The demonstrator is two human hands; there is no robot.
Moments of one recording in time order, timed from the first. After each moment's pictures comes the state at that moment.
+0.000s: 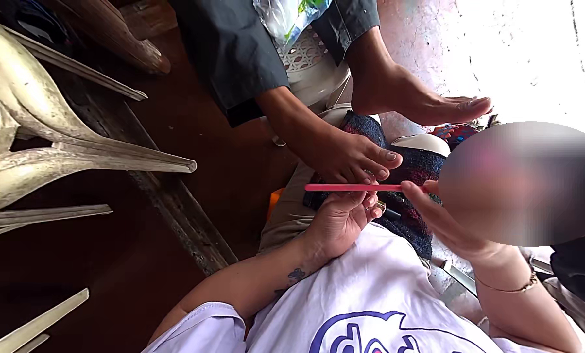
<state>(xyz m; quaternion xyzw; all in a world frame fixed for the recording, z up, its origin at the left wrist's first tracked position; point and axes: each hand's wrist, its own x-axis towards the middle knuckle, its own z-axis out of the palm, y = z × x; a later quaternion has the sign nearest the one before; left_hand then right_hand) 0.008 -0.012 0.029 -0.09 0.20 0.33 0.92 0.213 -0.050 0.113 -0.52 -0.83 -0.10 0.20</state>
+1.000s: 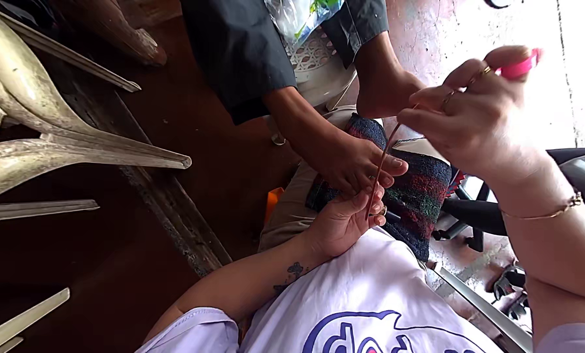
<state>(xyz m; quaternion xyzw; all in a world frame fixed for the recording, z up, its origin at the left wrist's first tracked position) 0.003 -0.012 0.009 -0.08 0.08 0.29 0.95 0.207 0.071 0.136 -0.39 -0.92 -0.05 0.06</state>
